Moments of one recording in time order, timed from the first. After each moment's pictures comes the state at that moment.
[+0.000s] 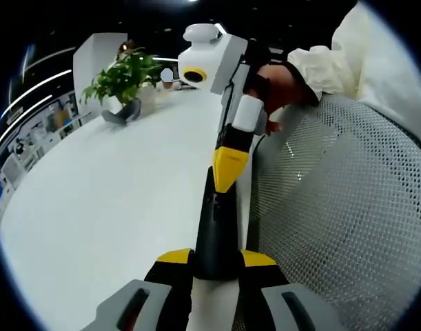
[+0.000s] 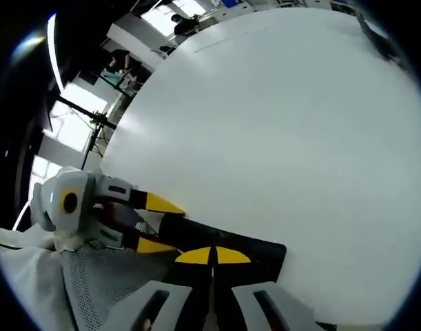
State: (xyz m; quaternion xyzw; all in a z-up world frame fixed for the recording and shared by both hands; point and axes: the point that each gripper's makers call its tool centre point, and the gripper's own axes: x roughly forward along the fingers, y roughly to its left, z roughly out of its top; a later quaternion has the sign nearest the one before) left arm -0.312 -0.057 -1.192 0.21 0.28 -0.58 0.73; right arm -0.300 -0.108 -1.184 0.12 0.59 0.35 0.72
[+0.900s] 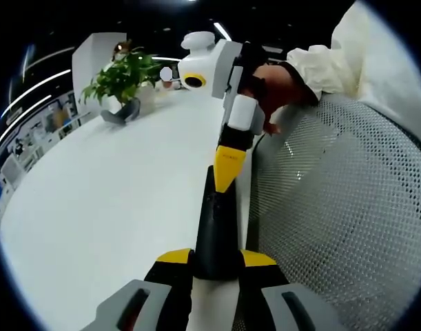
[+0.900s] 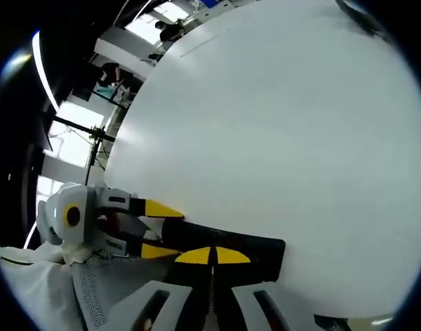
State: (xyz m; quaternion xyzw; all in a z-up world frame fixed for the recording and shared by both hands) left arm -0.312 -0.057 -1.192 0.21 0.28 -0.58 0.73; right arm -0.300 -0.108 -1.183 0.16 0.60 0.33 0.71
